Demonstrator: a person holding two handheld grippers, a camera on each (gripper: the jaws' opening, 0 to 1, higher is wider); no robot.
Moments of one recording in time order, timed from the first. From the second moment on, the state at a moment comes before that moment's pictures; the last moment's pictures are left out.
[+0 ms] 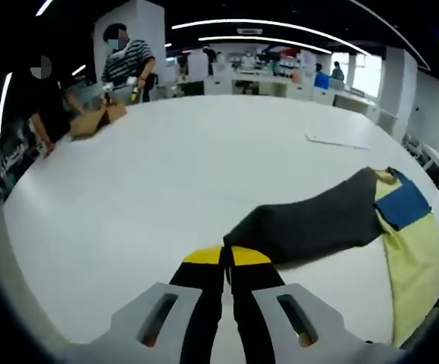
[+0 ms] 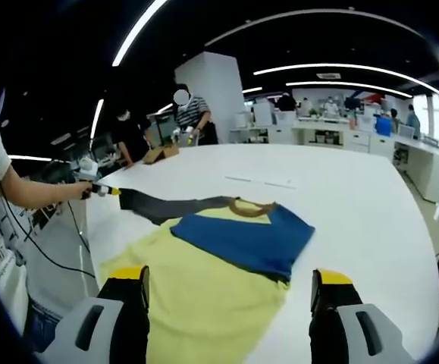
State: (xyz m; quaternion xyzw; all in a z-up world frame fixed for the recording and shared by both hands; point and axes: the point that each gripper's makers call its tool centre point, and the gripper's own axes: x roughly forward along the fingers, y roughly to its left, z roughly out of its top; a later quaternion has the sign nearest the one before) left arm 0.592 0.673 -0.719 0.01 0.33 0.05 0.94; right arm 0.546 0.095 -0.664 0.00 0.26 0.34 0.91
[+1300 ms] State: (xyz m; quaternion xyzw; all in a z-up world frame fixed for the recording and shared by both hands) left arm 0.570 0.675 -0.774 -0.05 0.33 0.11 0.94; right arm 0.536 0.085 -0.668 0.00 0.26 0.32 0.91
